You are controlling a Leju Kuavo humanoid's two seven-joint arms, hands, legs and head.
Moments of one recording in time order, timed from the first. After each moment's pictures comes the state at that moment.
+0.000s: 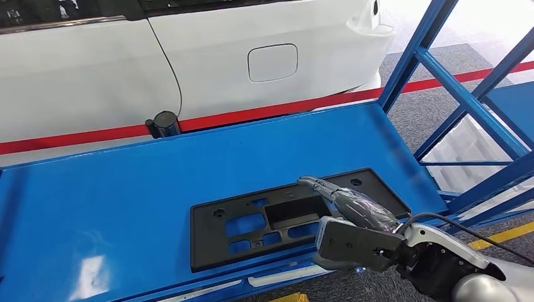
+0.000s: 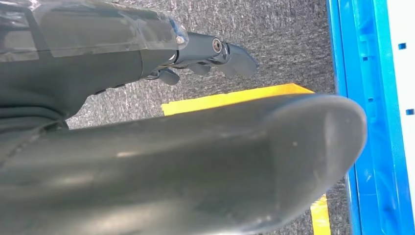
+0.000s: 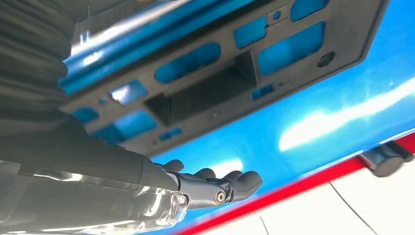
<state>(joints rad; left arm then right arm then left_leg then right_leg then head) -0.11 0.02 -0.96 -0.22 0.95 0.30 -0.20 -0.47 -0.98 0.88 -2.32 -0.02 -0.13 0.67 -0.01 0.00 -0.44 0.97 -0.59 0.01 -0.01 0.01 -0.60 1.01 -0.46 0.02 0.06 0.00</state>
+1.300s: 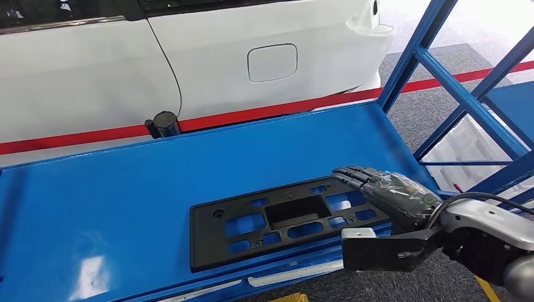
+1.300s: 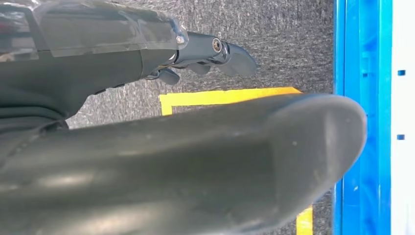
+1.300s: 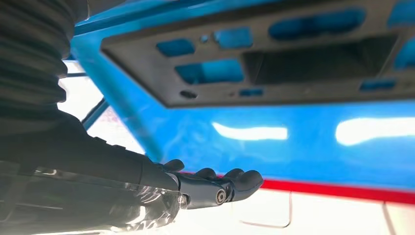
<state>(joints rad) -0.11 0.02 -0.95 -0.22 1.04 0.31 -0.23 -0.56 -1.25 0.74 -2.36 -0.04 0.21 0.68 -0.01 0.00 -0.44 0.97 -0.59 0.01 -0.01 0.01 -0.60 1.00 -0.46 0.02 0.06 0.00</state>
